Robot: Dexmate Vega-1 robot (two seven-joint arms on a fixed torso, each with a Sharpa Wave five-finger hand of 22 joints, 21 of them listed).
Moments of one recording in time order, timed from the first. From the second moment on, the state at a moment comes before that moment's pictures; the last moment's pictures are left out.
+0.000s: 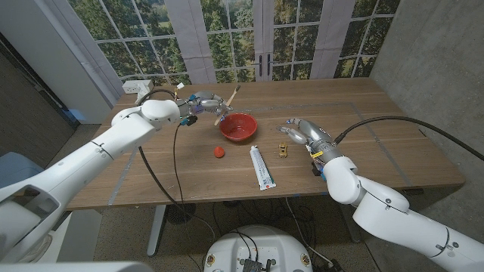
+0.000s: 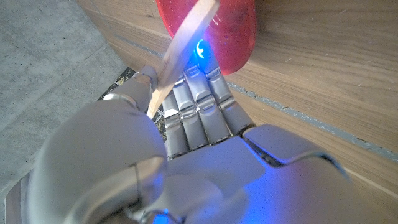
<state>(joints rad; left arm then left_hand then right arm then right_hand) 0.63 0.85 0.54 -1.74 -0.34 0.27 -0.18 0.93 0.09 0.65 -0.17 0.16 0.88 0.07 0.30 0.41 1.01 -0.06 0.54 0.62 1.07 -0.12 0.58 0.64 0.70 -0.07 1.00 0.37 -1.14 -0.88 -0.62 -2.43 -0.28 -0.76 -0.33 0.37 0.10 0.45 -0.17 0.19 0.36 0.07 0.20 0.19 0.32 0.04 0.21 0.21 0.16 0.01 0.27 0.27 0.32 0.07 0.29 0.17</state>
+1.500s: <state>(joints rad) 0.64 0.87 0.52 -1.71 -0.36 0.25 -0.22 0.92 0.09 0.66 -0.17 0.17 0.88 0.07 0.28 0.42 1.02 -0.06 0.52 0.63 1.07 -0.12 0.57 0.65 0.68 -0.07 1.06 0.34 -0.95 -0.73 -1.00 -2.38 -0.76 -1.09 -0.16 0.47 0.01 0.43 -0.17 0.18 0.42 0.05 0.22 0.19 0.39 0.02 0.24 0.24 0.24 -0.01 0.31 0.28 0.39 0.11 0.28 0.18</state>
